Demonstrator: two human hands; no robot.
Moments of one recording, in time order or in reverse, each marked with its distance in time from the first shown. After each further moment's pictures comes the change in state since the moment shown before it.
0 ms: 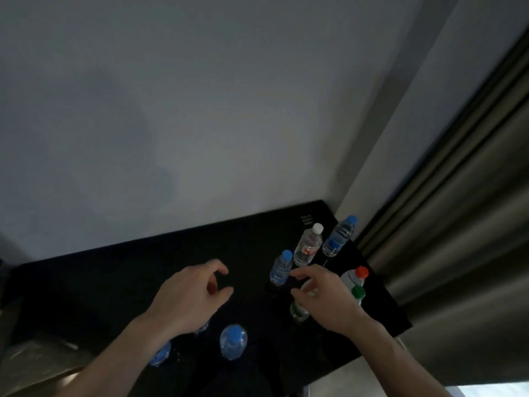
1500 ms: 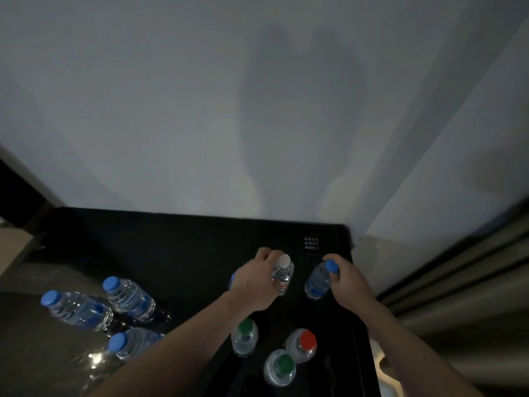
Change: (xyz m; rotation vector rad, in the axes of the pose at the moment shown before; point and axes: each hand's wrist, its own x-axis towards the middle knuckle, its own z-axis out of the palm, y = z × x) left_hand 0.241 0.201 0.177 -0.003 0.174 -0.257; right_hand 0.224 0.244 -0.122 -0.033 -0.106 -0.129
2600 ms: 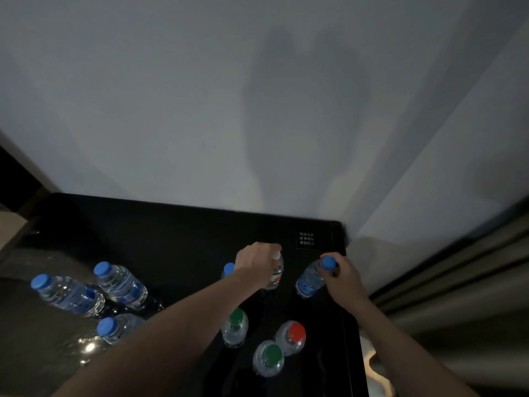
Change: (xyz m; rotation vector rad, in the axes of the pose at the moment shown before) left_hand 0.028 0.016 0.008 0.095 -0.017 -0.098; right_hand 0.002 0.025 0.011 0.243 0.072 -0.011
